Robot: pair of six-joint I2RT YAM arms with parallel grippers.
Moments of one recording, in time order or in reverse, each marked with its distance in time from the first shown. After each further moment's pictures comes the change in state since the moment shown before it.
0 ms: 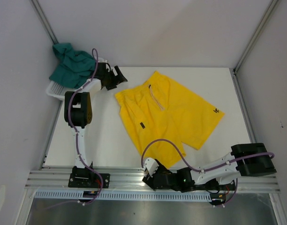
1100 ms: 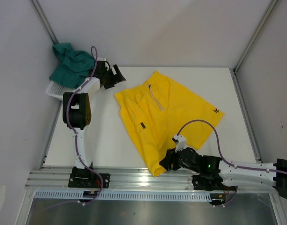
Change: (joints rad) left arm -0.004 -0.045 0.000 -0.056 -0.062 0.036; right arm -0.455 -0.584 -0.256 -0.165 -0.293 0.386
